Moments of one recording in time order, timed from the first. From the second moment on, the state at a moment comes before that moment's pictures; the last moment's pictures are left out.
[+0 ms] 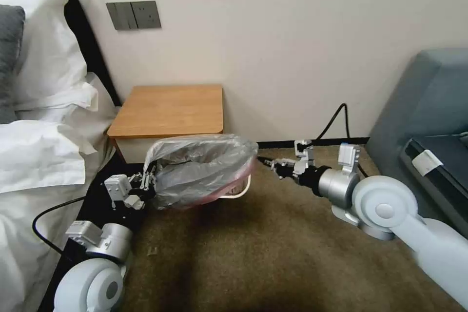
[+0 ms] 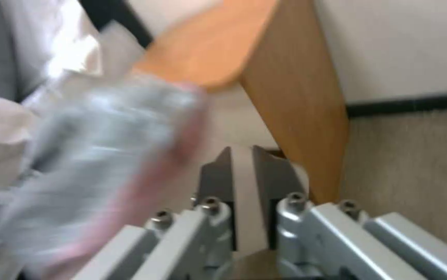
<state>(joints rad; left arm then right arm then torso) 1.58 -1.29 -0.66 -2.23 -0.61 0.11 -0.02 -0.94 0.70 0.14 2.28 1.50 -0.47 0.41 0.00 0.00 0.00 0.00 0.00</state>
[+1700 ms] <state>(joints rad) 1.57 -1.29 -0.65 -2.28 -0.52 0.11 -0.08 -0.97 0.95 0.03 2.43 1.88 -0.25 0.74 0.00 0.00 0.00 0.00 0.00</state>
